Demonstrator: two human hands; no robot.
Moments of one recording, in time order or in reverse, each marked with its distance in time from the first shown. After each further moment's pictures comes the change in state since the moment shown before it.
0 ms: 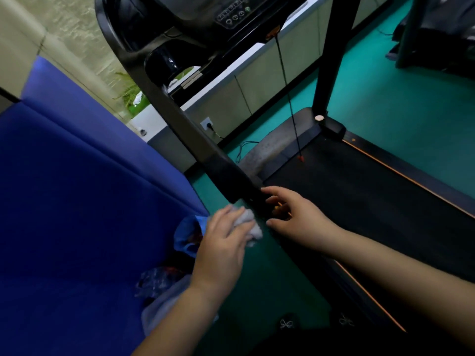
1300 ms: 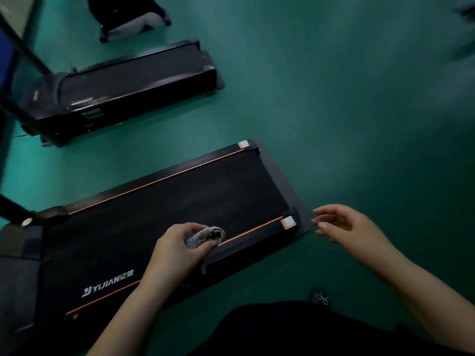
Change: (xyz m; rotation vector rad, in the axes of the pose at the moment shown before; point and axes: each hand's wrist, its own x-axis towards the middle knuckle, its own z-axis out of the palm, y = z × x) left_hand -0.173 0.328 0.054 -0.368 -0.832 0.612; right_hand -0.647 0.036 0.083 0.376 1.515 0.649
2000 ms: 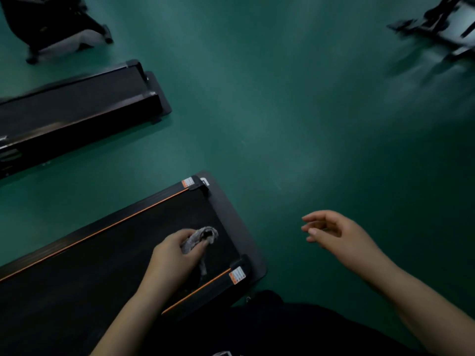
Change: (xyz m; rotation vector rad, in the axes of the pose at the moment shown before) left_hand 0.226 0.251 0.144 -0.086 -0.077 0.020; right_hand 0.205 -0.008 -0.254 0.057 0.114 0.032
